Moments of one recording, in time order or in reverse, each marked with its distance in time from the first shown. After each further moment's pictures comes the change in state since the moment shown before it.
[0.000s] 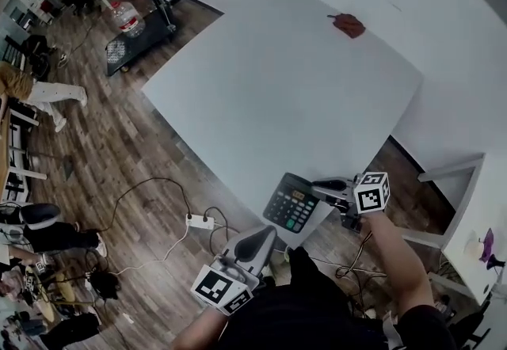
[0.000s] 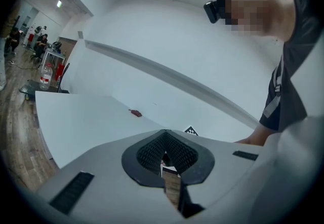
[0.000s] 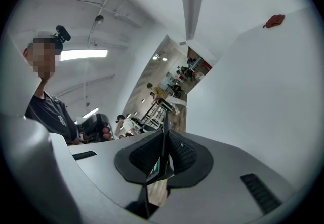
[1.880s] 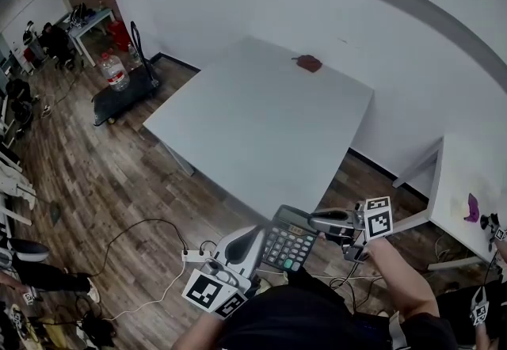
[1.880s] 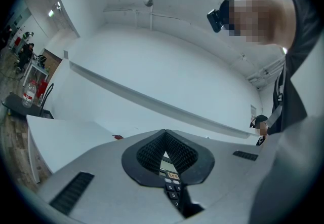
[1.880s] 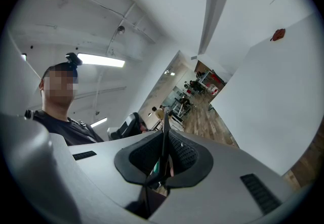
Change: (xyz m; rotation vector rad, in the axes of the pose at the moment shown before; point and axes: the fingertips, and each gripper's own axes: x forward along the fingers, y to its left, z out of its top) left arm -0.136 -0.062 0.053 0.118 -0.252 -0.199; right arm -0.023 0.233 -0.049 -0.012 -0.205 0.068
